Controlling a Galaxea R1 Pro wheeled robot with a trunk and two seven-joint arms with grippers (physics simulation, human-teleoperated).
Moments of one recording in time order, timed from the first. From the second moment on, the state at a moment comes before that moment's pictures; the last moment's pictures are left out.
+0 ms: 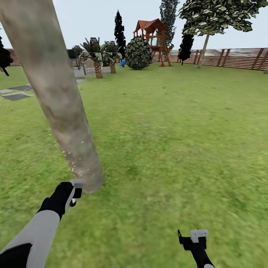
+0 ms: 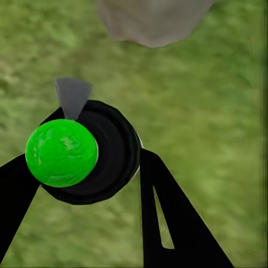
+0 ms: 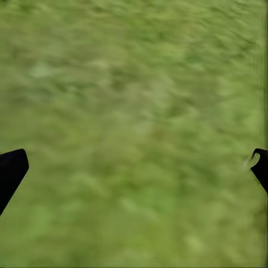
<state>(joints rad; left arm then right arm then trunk) -0.81 0.06 0.25 -0.61 -0.29 0.69 0.03 -0.49 -0.06 -0.26 -0.10 0.38 -0.60 -0.09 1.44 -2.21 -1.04</state>
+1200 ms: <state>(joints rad) -0.95 -0.03 0.25 -0.62 -0.27 0.71 0.03 -0.49 -0.06 -0.27 -0.10 0.38 -0.60 -0.09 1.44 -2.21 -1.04</state>
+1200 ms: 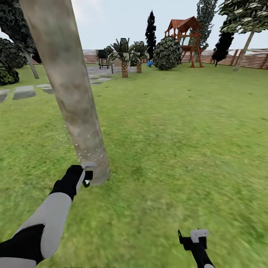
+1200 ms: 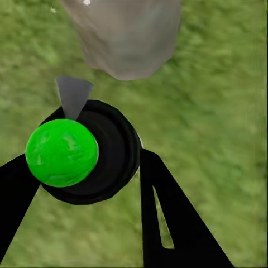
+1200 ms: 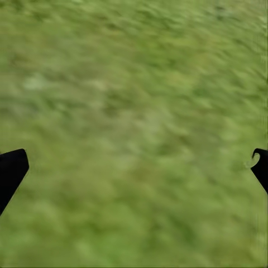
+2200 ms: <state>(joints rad) -1.02 -0.02 0.25 -0.62 -0.28 0.73 0.02 -0.49 -0.06 -0.27 -0.10 0.38 -0.60 -0.09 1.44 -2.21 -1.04</state>
